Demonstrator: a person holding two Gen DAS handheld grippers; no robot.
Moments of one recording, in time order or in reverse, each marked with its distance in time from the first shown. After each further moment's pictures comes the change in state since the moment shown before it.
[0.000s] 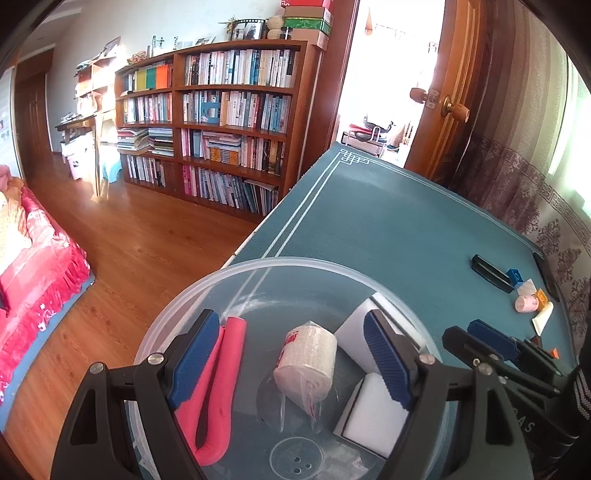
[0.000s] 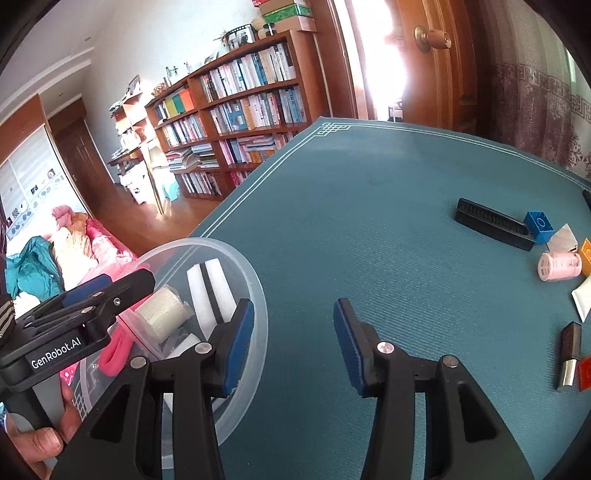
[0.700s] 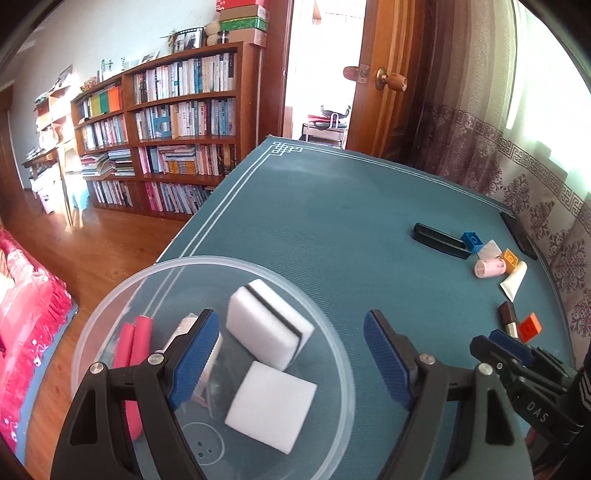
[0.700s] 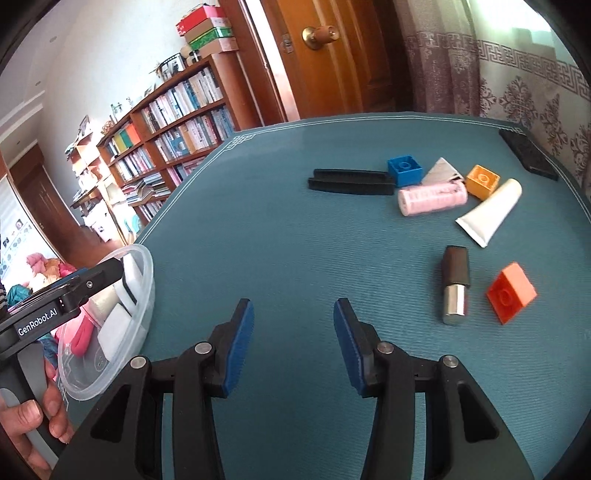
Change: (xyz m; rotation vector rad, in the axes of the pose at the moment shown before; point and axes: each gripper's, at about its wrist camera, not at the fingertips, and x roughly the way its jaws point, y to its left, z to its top) left arm -0.009 -0.090 -0.011 0.166 0.016 -0.076; right arm -0.072 -0.108 -0.047 0.197 -0.050 -0.129
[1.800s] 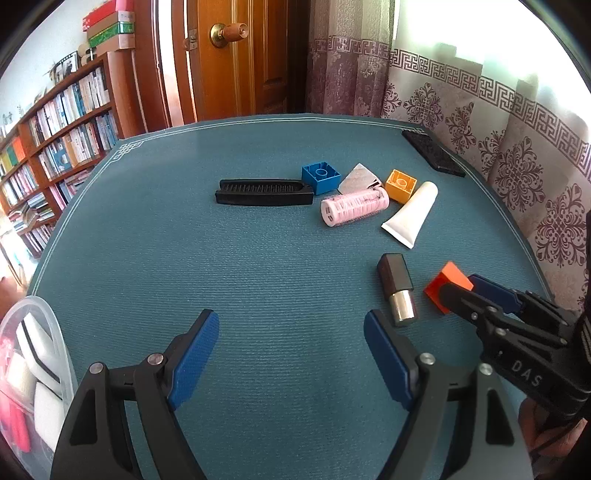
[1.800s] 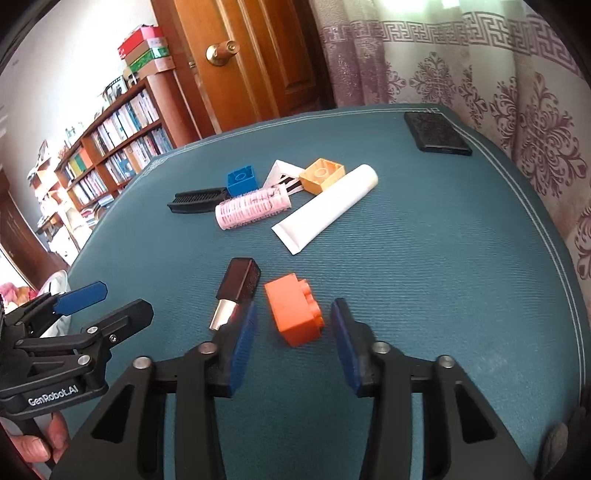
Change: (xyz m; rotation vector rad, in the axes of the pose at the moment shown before) left arm 0.044 -0.189 -0.009 0.272 0.120 -0.179; right arm -0.017 -0.134 0.006 0.082 -0.015 -0.131
